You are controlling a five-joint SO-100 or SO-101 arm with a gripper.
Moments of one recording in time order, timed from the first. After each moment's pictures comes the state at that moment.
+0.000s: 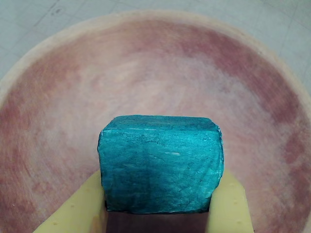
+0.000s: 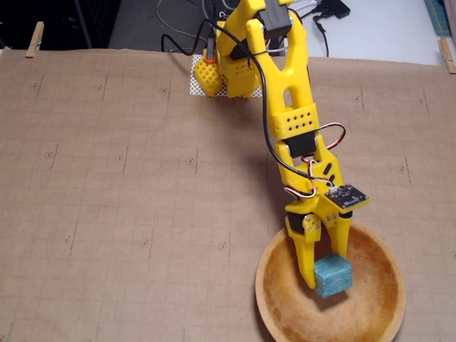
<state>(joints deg) -24.6 66.1 109.2 -7.5 86.3</state>
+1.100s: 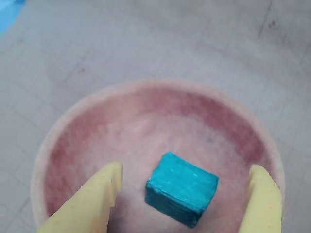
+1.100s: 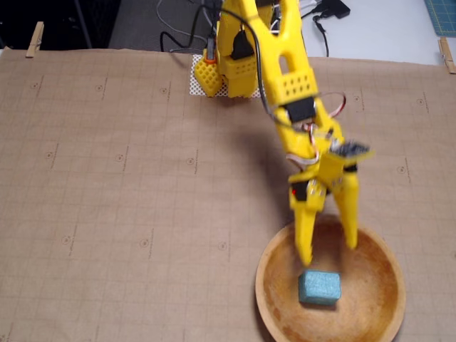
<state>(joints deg) -26.1 92.5 126.1 -7.5 86.4</state>
